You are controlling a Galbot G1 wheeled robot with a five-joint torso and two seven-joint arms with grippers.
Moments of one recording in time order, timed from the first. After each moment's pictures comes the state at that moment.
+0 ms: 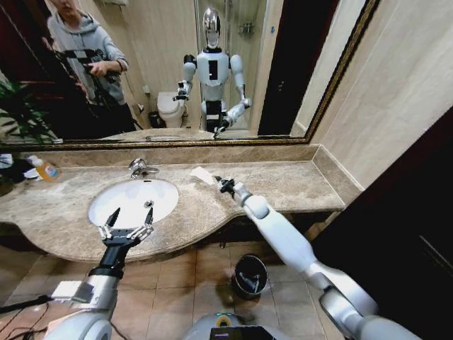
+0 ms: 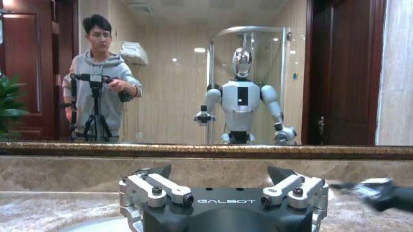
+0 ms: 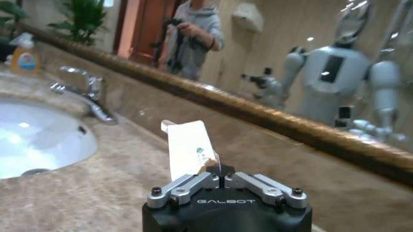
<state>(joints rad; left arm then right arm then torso) 1.84 -1.36 -0.82 -2.47 -0.37 0.04 0.05 -0.62 1.18 0.02 1.51 0.20 -0.16 -0.18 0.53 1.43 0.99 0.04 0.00</state>
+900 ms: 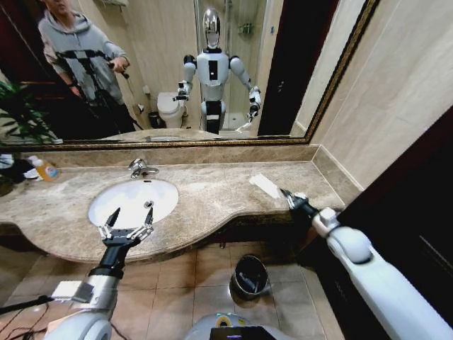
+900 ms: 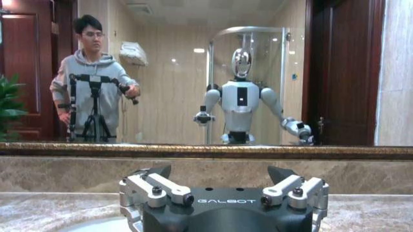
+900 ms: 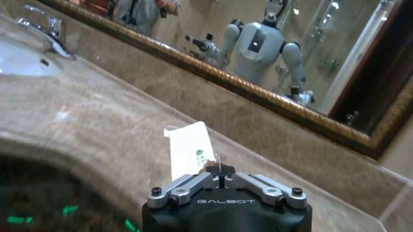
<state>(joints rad) 1.84 -1.36 -0.82 -2.47 -0.37 0.04 0.05 -1.47 0.88 0.70 1.93 0.25 0.01 -0.26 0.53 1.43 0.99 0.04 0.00</state>
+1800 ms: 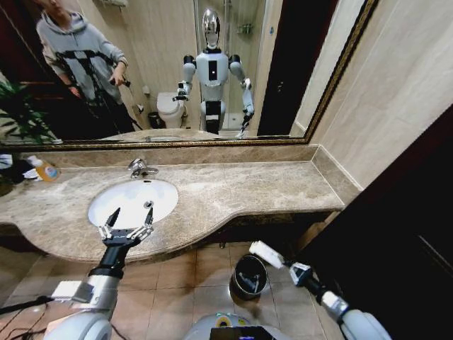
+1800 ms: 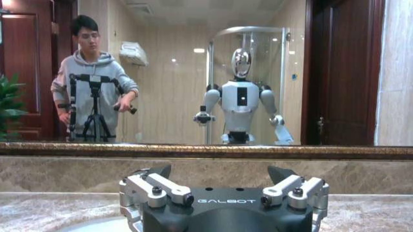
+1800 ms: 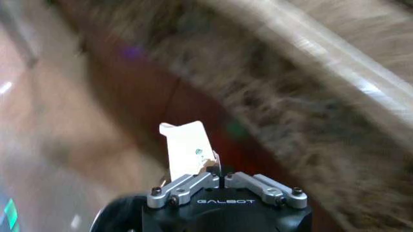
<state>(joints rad) 1.84 -1.36 -0.82 -2.47 -0.37 0.04 0.05 -1.70 1.08 0.63 1.75 -0.29 0.27 -0.40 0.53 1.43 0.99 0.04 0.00</state>
